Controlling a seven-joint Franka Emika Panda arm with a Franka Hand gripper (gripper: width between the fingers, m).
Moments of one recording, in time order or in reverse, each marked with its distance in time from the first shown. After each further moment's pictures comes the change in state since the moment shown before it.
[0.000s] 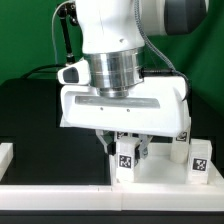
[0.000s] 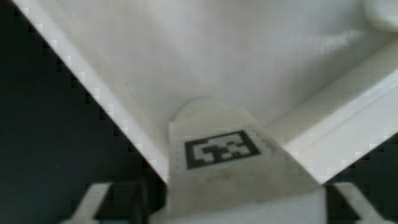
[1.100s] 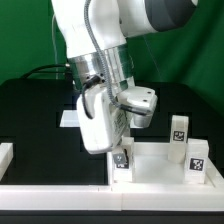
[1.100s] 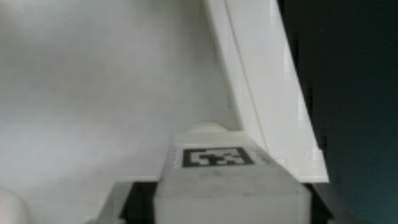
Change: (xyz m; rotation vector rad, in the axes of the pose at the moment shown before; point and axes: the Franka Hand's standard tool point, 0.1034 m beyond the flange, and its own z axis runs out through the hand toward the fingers) arm 0.002 0.000 0.000 0.123 -0.097 1.297
